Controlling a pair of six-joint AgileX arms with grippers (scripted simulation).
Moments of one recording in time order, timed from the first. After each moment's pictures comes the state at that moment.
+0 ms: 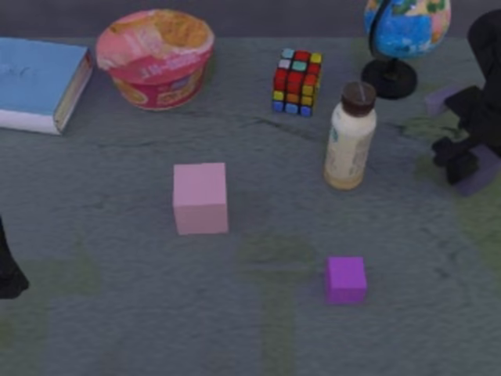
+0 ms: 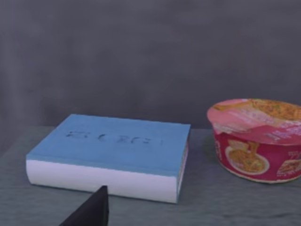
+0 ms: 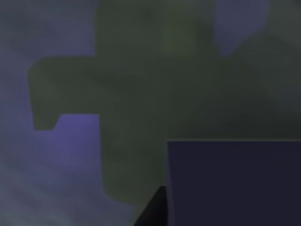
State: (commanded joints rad) left arm 0.02 0.00 0.00 0.00 0.00 0.00; right arm 0.05 2.39 1.82 -0.98 0.00 -0.47
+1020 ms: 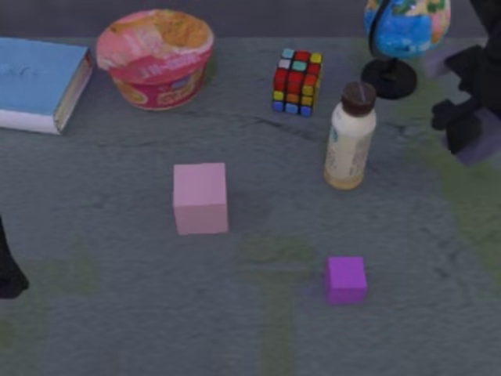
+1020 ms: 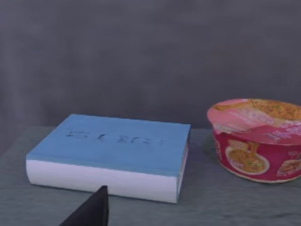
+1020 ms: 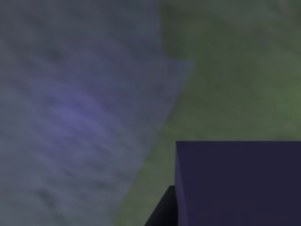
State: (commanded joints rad) left arm 0.02 0.00 0.00 0.00 0.00 0.00; right arm 0.10 2.32 1.97 -1.21 0.00 -0.40
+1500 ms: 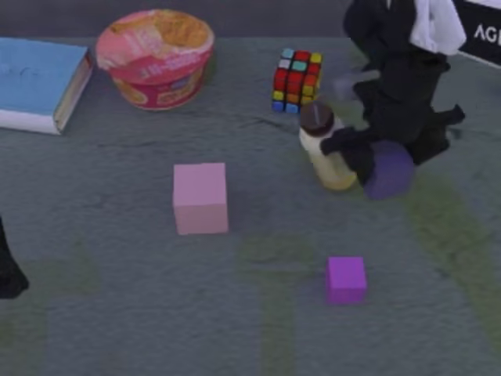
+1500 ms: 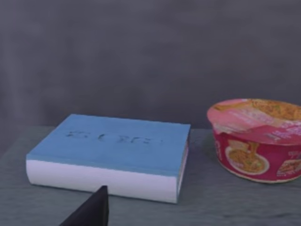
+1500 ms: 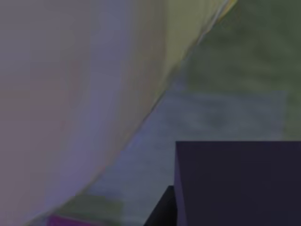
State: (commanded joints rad) left arm 0.02 0.00 0.00 0.00 0.00 0.00; right arm 0.41 2.22 1.83 -1.18 0.01 0.13
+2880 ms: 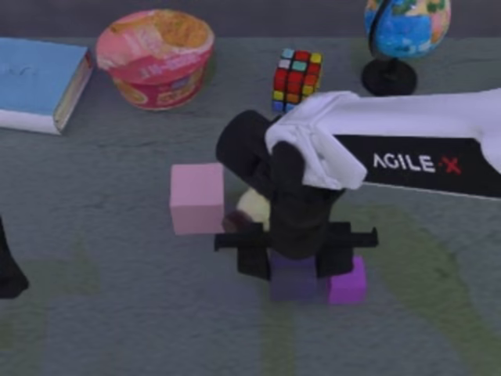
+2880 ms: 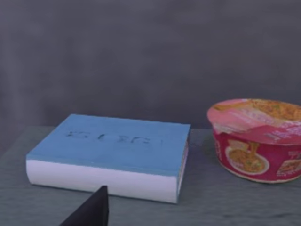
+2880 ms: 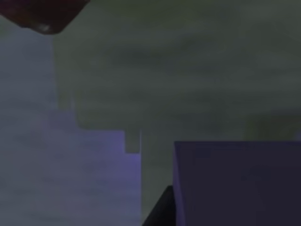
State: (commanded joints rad) left arm 0.02 0.00 0.00 0.00 0.00 0.00; right arm 0.79 2.13 1.49 -0.91 0.02 0.80
